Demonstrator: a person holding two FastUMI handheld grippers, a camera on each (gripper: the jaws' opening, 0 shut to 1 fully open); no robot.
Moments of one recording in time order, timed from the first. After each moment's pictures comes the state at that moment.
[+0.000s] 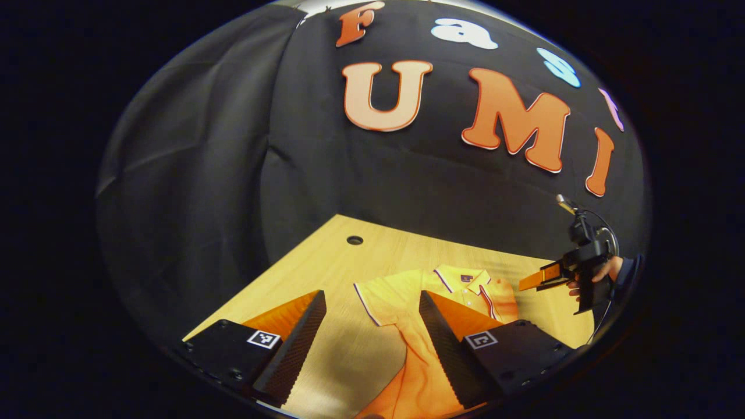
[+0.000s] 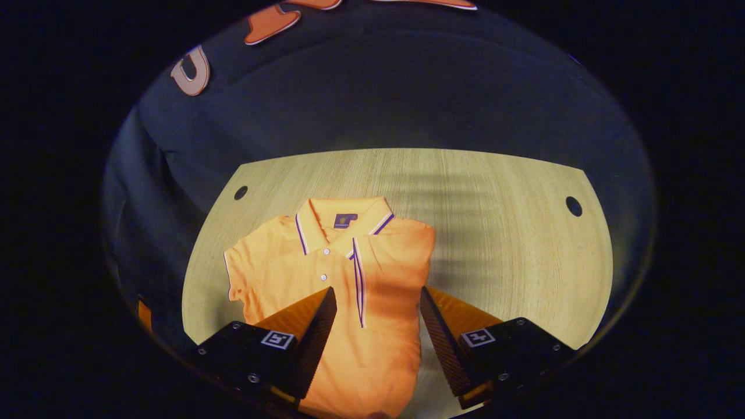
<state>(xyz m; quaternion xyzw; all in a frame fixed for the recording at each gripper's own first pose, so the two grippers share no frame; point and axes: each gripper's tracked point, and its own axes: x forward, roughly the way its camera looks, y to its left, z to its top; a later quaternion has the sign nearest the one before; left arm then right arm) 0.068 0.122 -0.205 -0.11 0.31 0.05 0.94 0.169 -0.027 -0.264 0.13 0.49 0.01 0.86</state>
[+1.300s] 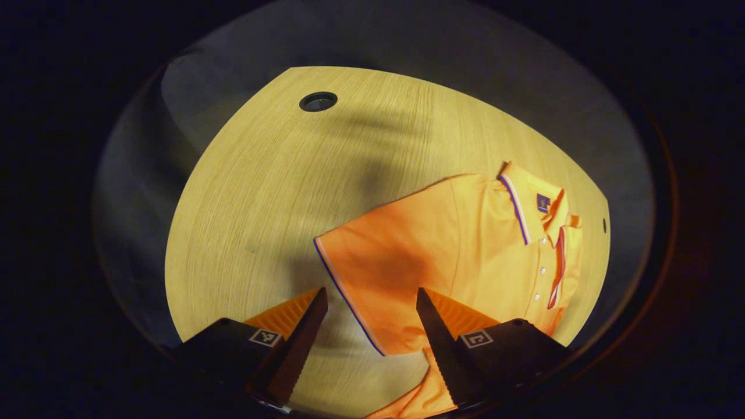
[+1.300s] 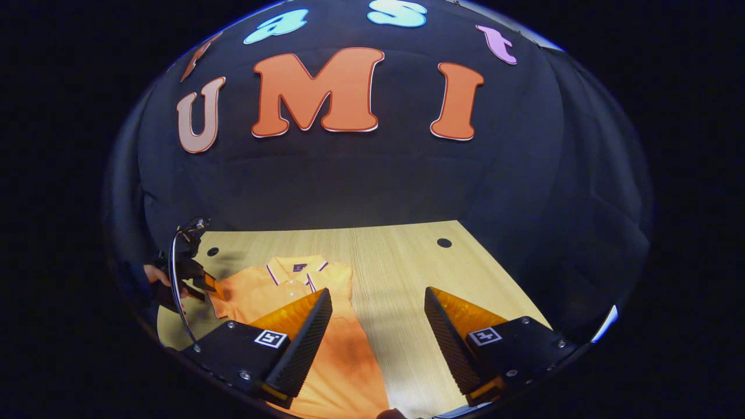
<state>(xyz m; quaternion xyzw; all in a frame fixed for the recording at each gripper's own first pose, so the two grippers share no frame) 0.190 0.112 -0.439 -0.07 0.67 0.02 0.74 0.004 -0.068 -0.112 0.06 0.28 -0.21 0.93</state>
